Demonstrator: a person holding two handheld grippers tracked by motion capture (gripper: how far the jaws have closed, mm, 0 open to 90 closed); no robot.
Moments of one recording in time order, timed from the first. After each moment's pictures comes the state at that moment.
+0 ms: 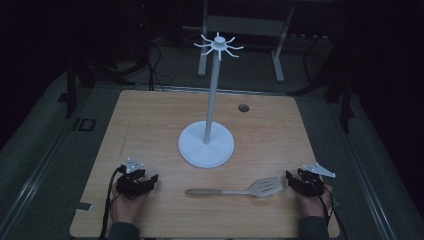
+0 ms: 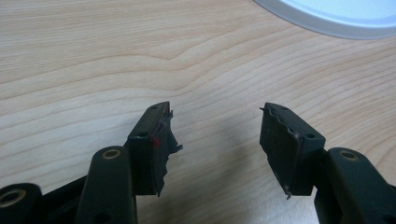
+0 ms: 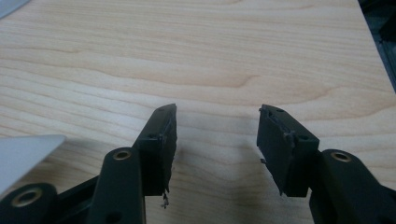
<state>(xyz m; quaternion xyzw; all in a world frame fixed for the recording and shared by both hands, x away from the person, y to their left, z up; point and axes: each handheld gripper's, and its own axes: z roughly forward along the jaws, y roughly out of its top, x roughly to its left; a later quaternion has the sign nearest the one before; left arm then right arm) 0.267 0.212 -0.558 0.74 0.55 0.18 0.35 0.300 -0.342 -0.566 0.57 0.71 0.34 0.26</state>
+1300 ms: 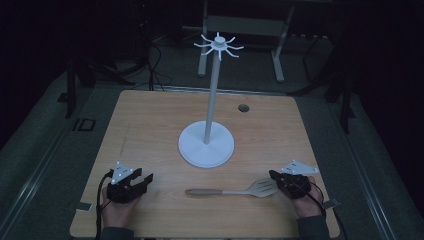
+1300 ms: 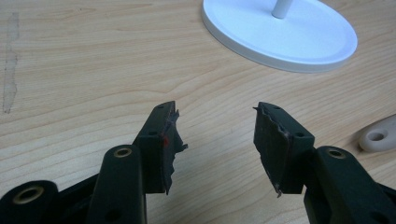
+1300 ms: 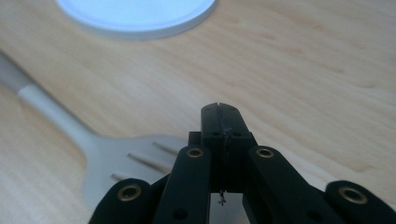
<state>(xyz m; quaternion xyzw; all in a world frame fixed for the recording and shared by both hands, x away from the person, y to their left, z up) 0.244 0.222 -0.543 0.73 0.51 0.22 0.41 0.282 -0.280 -0.518 0.38 0.83 0.35 0.21</state>
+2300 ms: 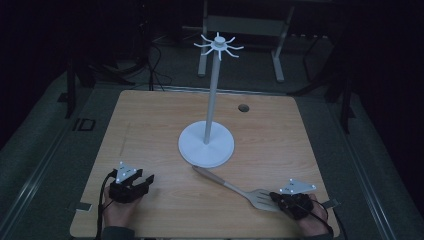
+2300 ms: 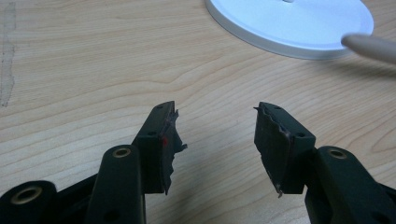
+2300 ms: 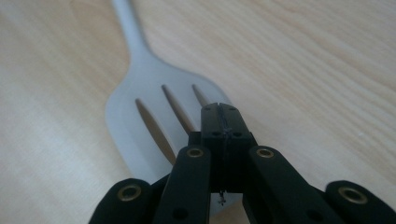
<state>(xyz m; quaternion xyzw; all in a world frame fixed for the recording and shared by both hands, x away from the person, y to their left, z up) 0.247 0.218 -0.548 0.73 0.51 0.22 0.39 0.237 -0.285 -0.535 0.36 0.87 0.30 0.16</state>
